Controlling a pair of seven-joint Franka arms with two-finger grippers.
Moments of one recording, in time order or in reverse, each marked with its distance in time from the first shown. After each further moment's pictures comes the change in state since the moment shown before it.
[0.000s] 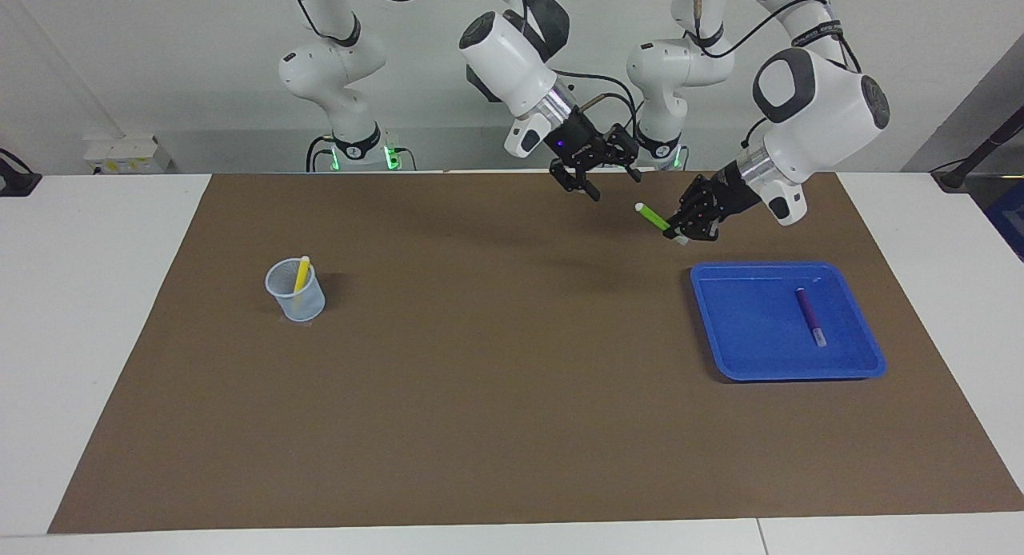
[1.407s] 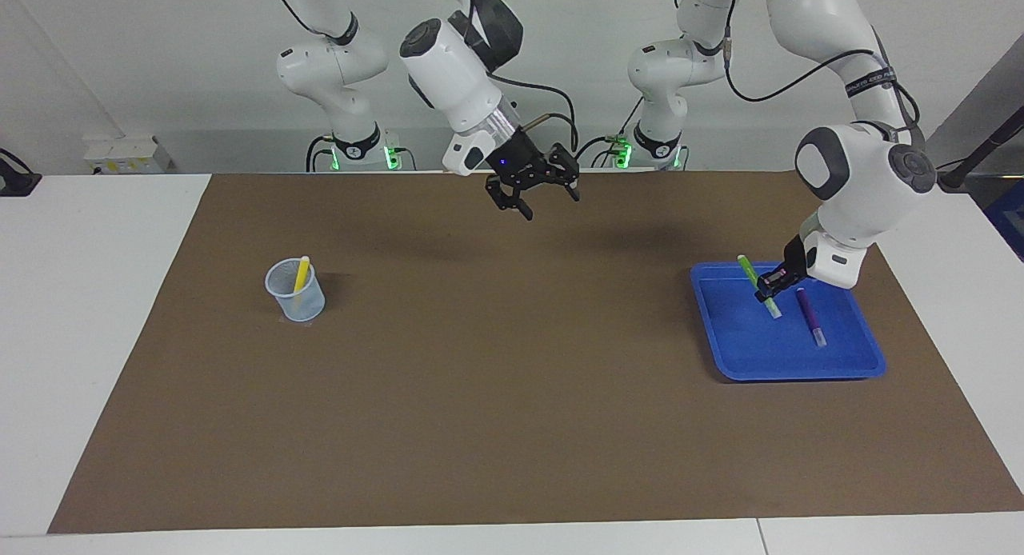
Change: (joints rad) left arm 0.130 0.263 0.009 0.137 0.417 0.188 0.953; right arm -0.166 -0.100 0.003 -0.103 -0.059 -0.202 -0.165
